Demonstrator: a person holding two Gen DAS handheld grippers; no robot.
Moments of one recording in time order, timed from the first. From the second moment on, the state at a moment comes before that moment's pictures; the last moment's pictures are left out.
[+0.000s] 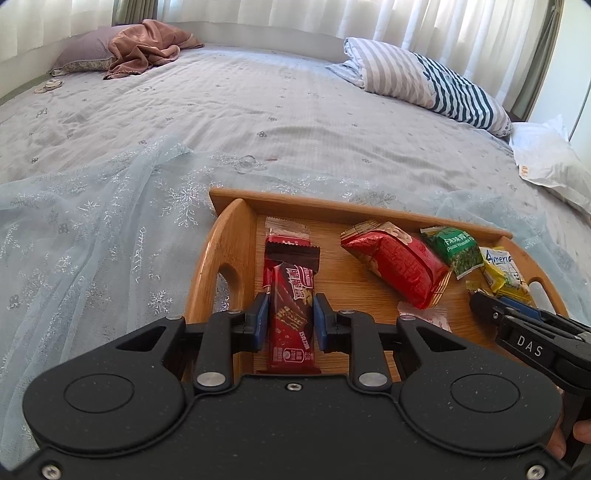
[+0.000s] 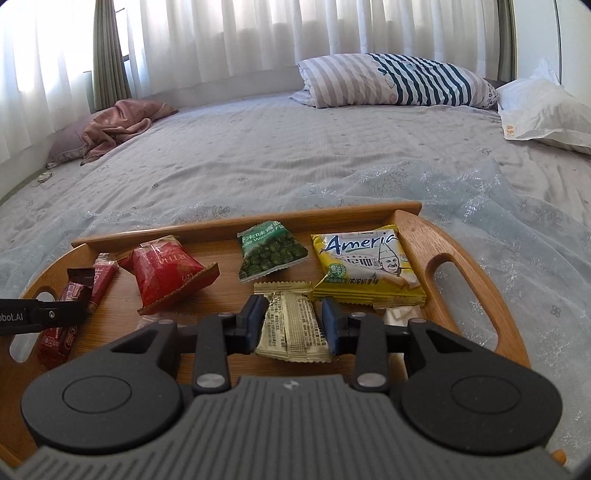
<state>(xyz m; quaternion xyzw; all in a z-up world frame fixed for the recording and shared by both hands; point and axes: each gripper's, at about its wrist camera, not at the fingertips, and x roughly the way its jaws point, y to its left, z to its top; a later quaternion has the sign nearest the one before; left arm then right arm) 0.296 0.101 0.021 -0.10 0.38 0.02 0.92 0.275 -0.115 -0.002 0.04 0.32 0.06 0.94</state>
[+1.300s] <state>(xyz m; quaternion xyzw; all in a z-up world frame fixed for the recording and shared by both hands) 0.139 0.035 0.051 -0.03 0.34 -0.09 0.93 0.128 -0.149 0.014 0.00 0.25 0.16 0.96</state>
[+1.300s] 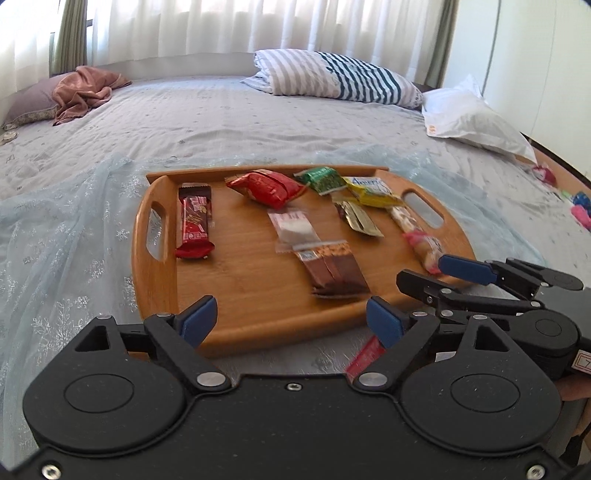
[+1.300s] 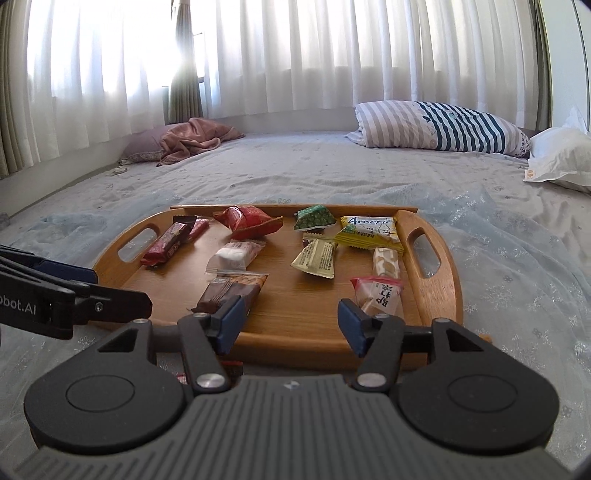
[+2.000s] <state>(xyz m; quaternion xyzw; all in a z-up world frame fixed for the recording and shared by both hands) 0.101 0.004 0.027 0.02 0.38 -0.16 0.91 0.066 -0.156 -0.003 -0.04 0.23 0.17 0.96</state>
